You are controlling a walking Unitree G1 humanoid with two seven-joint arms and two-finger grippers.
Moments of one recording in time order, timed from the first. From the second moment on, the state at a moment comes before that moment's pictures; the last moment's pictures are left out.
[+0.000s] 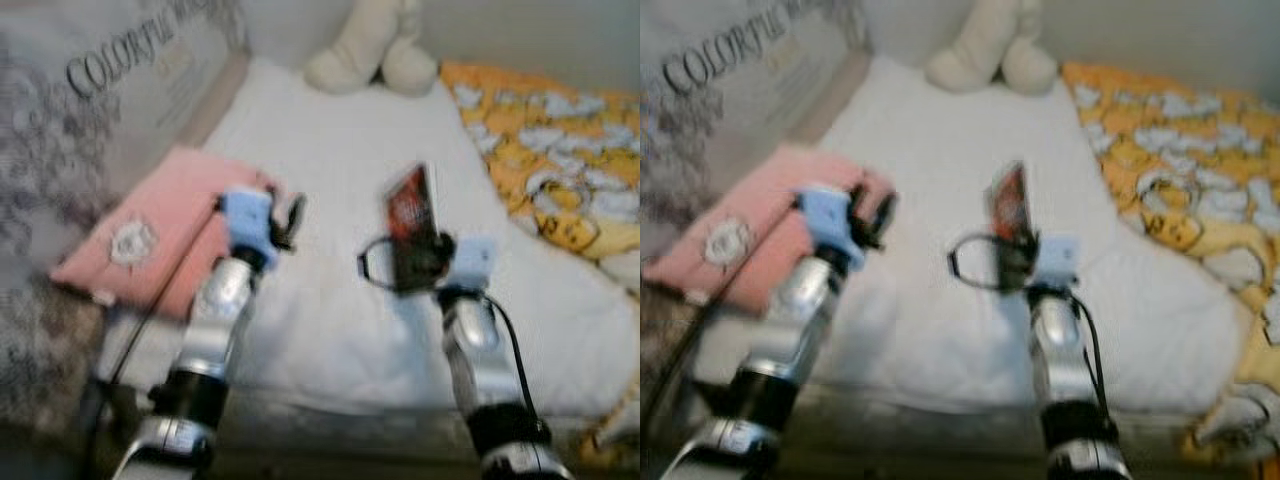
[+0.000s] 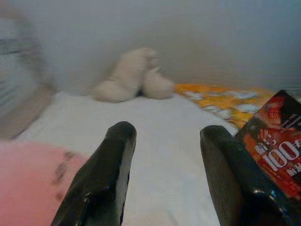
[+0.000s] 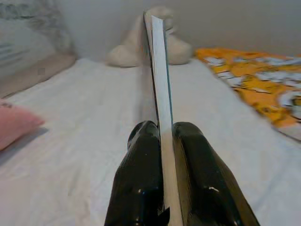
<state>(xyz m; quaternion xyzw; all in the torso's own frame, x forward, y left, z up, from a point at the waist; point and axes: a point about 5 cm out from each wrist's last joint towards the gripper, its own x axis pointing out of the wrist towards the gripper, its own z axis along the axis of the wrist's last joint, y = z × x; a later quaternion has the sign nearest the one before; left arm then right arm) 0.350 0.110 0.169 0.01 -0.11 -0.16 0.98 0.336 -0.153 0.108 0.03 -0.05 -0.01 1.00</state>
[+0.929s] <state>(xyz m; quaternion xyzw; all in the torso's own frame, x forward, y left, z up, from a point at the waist) 0.350 0.108 0.159 0.00 -0.09 -0.11 0.99 0.340 -0.144 0.114 0.01 -0.05 0.03 1.00</state>
